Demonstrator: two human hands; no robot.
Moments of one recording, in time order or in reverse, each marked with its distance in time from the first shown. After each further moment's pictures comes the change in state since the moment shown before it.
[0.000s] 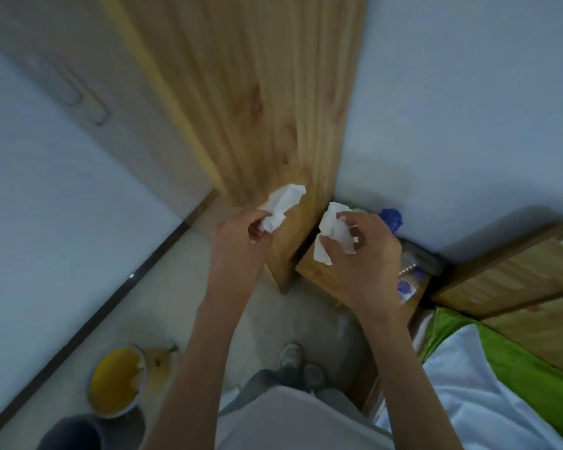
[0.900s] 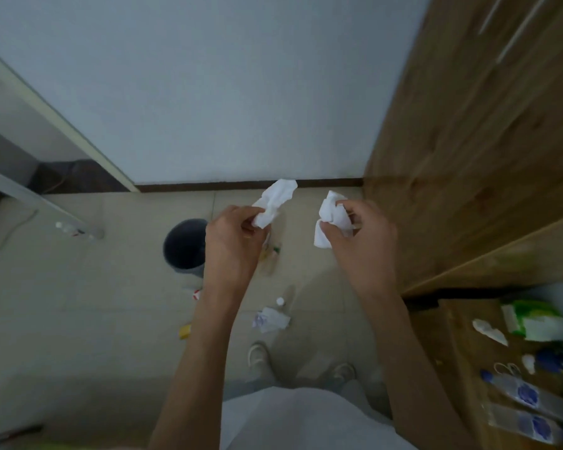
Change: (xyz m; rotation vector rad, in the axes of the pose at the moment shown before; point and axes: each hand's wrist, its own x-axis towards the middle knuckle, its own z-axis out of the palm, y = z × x) left_hand -0.318 -0.141 -0.240 0.199 0.729 -0.745; right_hand -0.248 -0.151 0.184 0.084 -0.815 -0.582
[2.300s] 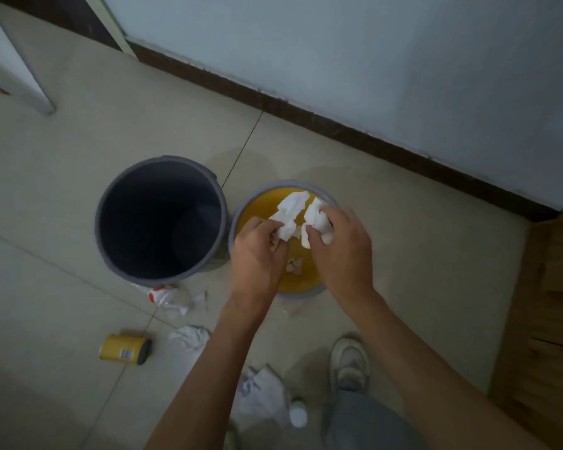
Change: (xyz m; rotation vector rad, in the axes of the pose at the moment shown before) left_hand 0.234 -0.558 0.413 0.085 0.068 -0.412; right_hand 0.214 0.381 0.651 -0.246 -0.487 -0.228
